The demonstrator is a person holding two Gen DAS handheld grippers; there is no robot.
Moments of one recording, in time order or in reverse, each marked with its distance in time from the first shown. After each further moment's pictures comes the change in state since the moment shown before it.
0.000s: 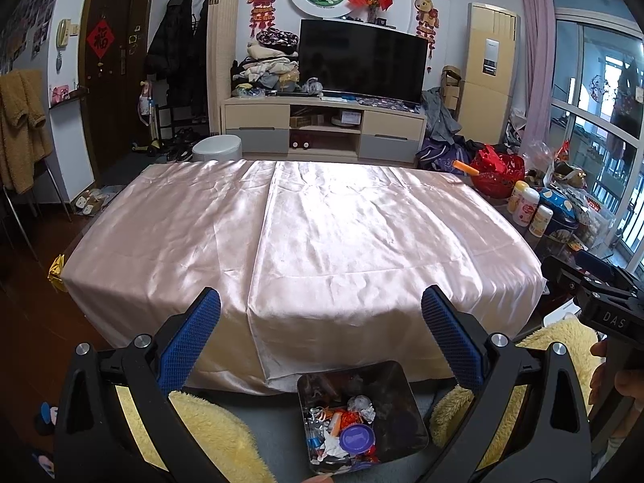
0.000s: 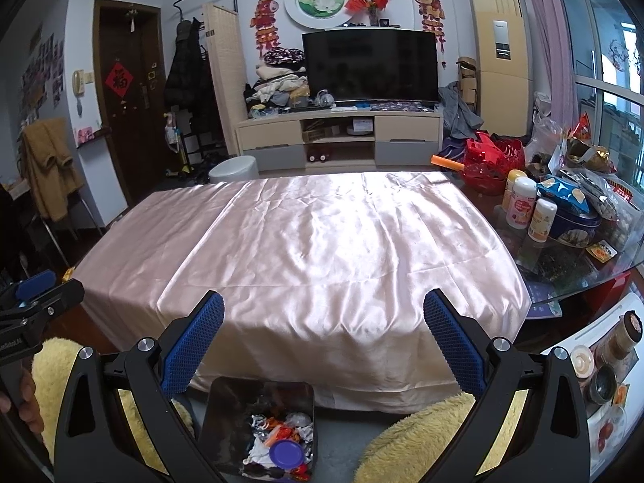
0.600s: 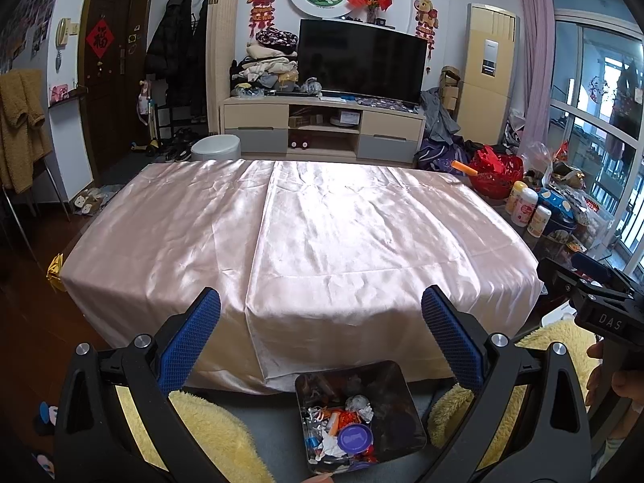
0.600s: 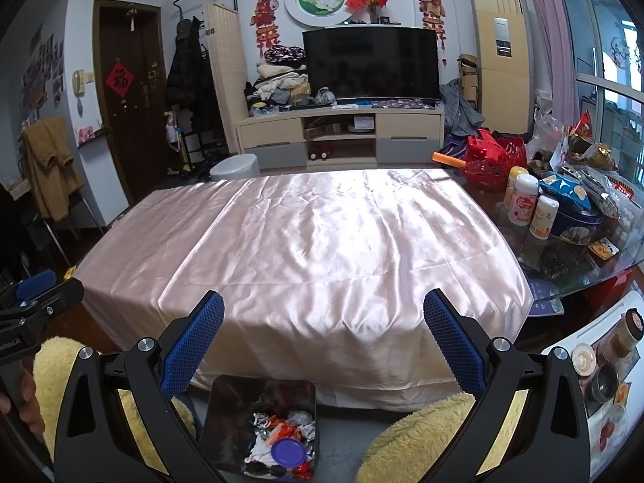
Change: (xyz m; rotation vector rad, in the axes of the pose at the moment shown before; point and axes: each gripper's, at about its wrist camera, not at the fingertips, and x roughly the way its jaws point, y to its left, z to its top) left arm -0.002 -0.002 0.002 0.001 0.000 -0.002; right arm 0.001 0.001 0.000 0.005 0.010 0.005
